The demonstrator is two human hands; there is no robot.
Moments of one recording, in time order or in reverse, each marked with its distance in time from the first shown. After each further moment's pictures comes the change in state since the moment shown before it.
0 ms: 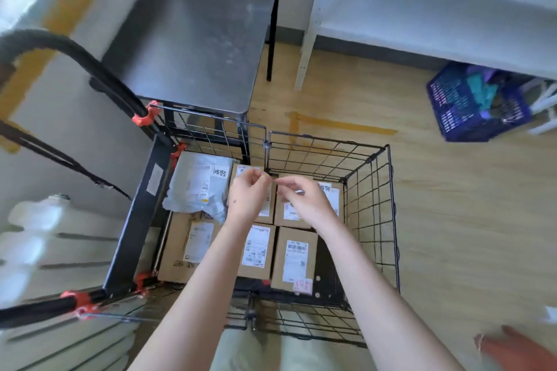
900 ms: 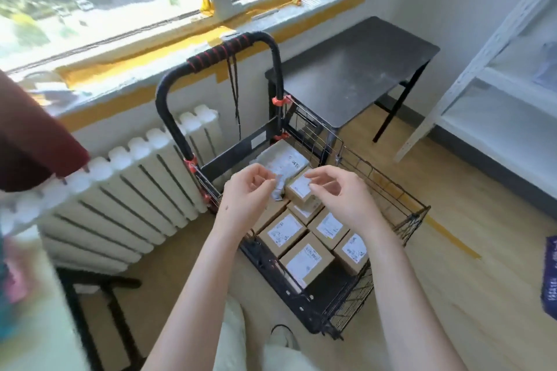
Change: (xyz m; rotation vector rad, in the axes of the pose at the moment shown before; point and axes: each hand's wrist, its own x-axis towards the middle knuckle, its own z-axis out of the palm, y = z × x) left_hand -0.306 0.039 -0.005 -0.027 0.629 0.126; right_hand -0.182 -0.072 -0.098 -0.385 -0.478 -0.596
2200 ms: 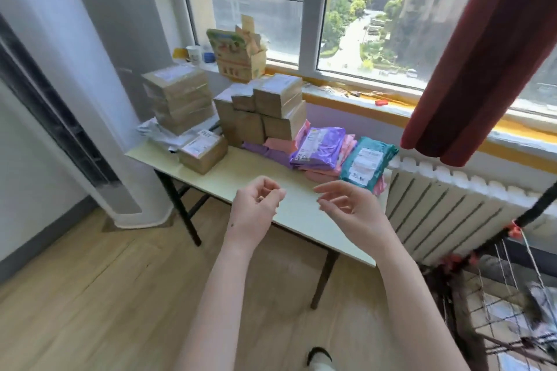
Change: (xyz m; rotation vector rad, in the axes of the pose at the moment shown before) left_hand -0.523 -0.164 -0.303 -0.342 1.202 -0.286; right_hand -0.339 -0.252 0.380 0.069 -0.869 -0.766
